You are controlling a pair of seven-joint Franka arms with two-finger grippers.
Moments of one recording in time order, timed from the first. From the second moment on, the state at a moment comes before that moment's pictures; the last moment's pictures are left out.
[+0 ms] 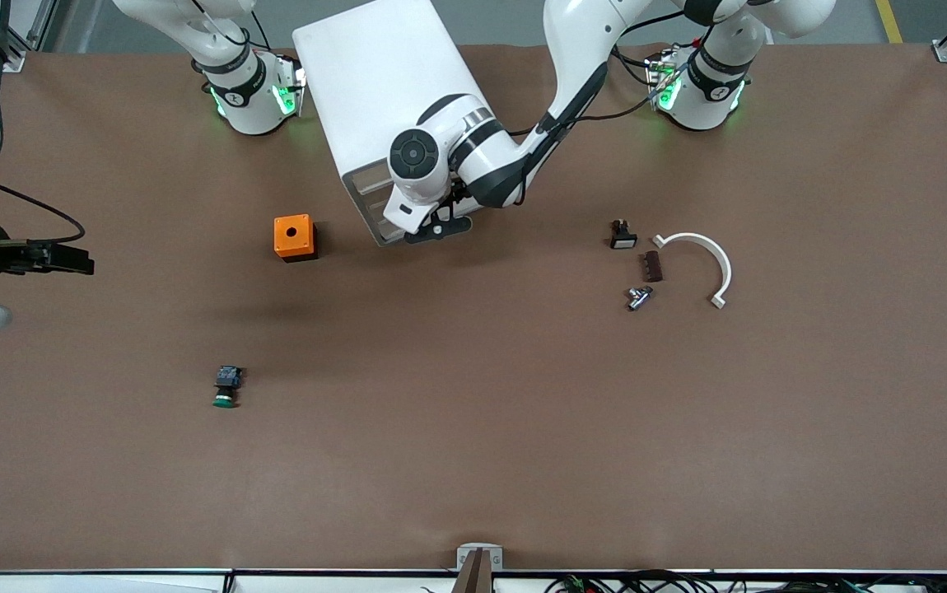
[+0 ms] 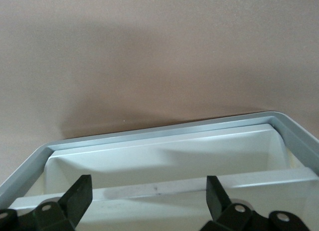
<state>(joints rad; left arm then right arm) -0.93 0.75 -0.12 -1.42 -0.23 2.00 -1.14 0.04 0.28 -0.12 -1.35 -0.02 1.40 -0.07</state>
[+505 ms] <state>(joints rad) -0.84 0.68 -0.06 -1.42 -0.23 1.99 -1.14 0.02 0.26 -0.12 -1.23 -0.02 1.23 -0.07</state>
